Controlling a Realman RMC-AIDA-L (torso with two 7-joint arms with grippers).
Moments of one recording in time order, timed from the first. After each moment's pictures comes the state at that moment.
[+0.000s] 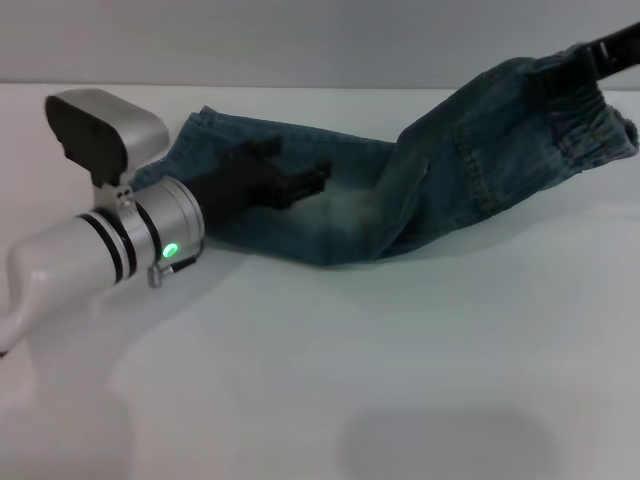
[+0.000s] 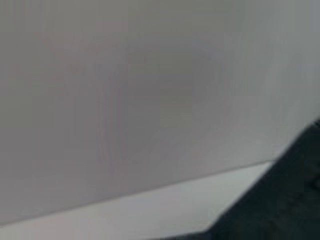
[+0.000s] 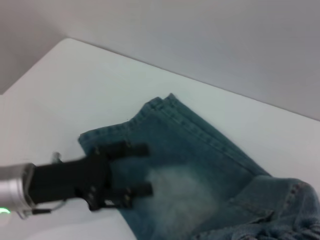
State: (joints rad) left arm -0.82 -2.08 0.95 -0.03 1.18 0.95 -0.83; right arm 0.96 1.90 -0.64 -0.99 -2.53 -1.76 2.38
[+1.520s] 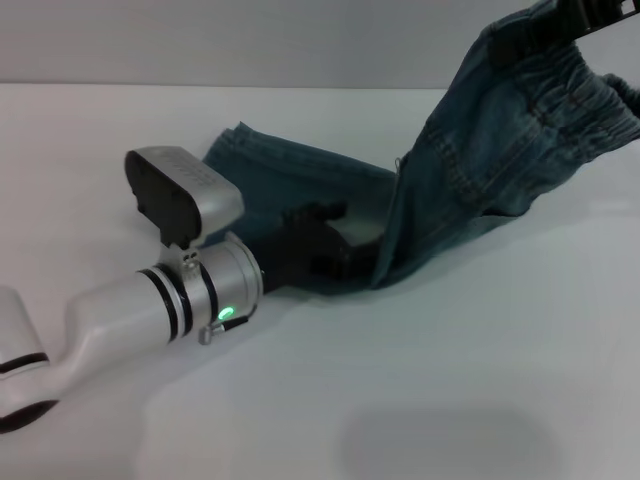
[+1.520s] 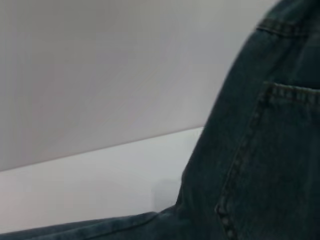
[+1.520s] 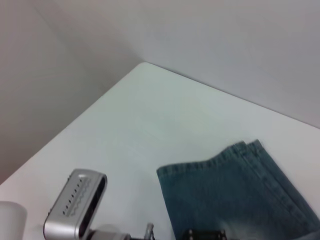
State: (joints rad) left arm -0.86 -2.08 0.53 -0.26 1.58 0.94 -0.62; right arm 0.99 1.89 -0.63 -1.05 -2.36 -1.88 2.42
